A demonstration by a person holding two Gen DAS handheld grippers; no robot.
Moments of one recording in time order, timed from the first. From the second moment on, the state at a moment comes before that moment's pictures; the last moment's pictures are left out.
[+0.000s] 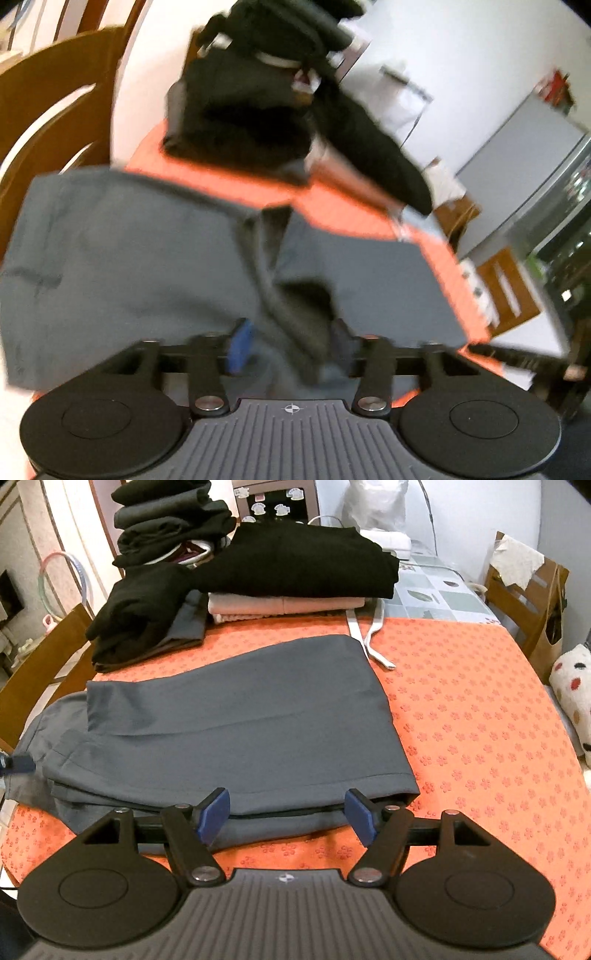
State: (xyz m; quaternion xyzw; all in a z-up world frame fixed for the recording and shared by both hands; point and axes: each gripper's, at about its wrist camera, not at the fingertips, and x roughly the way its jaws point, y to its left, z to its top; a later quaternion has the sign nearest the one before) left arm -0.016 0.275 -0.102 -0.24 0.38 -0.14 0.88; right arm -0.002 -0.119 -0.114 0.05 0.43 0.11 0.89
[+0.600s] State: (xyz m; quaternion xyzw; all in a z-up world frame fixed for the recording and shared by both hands) left arm 0.092 0.268 -0.145 -0.31 0.42 -0.09 0.85; right arm -0.010 -0.190 -0.150 0.34 0.40 0.02 0.85
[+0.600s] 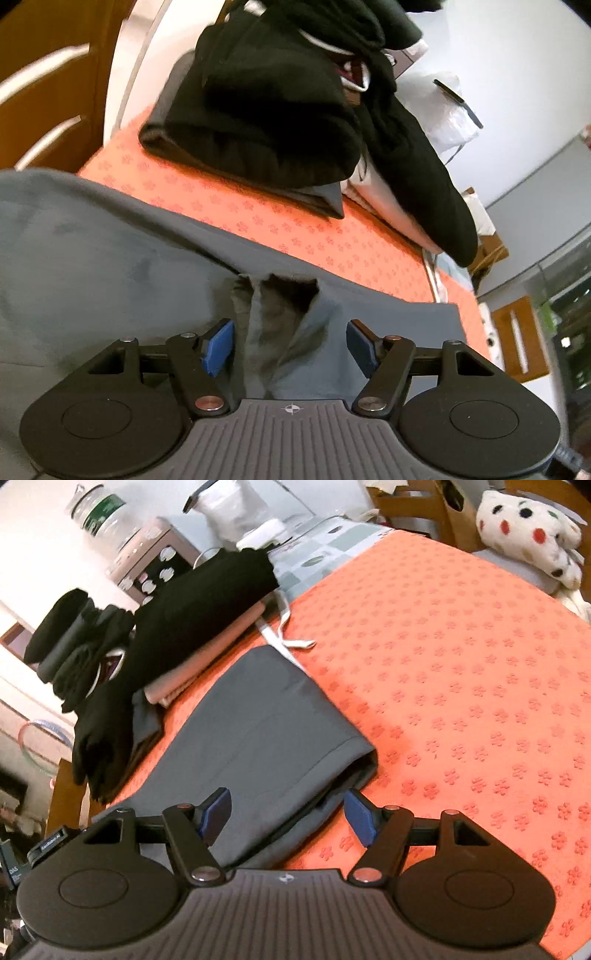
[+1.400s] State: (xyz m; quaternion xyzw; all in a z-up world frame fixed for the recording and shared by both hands) left arm 0.093 0.293 -0.150 -0.35 0.40 -0.08 0.84; right arm 0.008 -0.199 -0.207 0.56 0.38 0.00 0.74
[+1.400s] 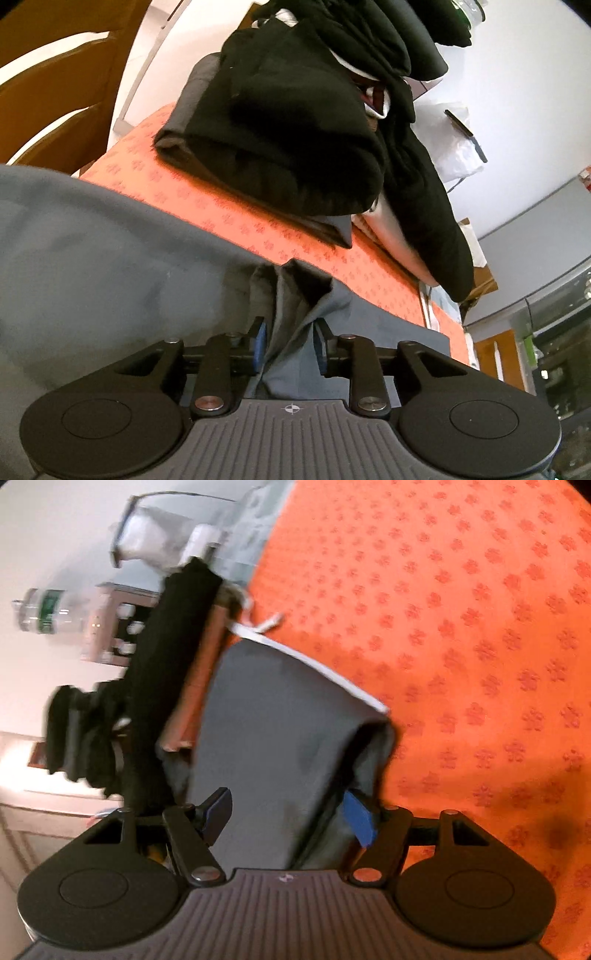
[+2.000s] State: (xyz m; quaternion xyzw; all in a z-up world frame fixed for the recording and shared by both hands) left arm 0.077 0.280 -0.159 -0.34 0.45 -0.11 0.82; right arm 0.029 -0.199 -0.226 0.60 0.31 0.00 0.74
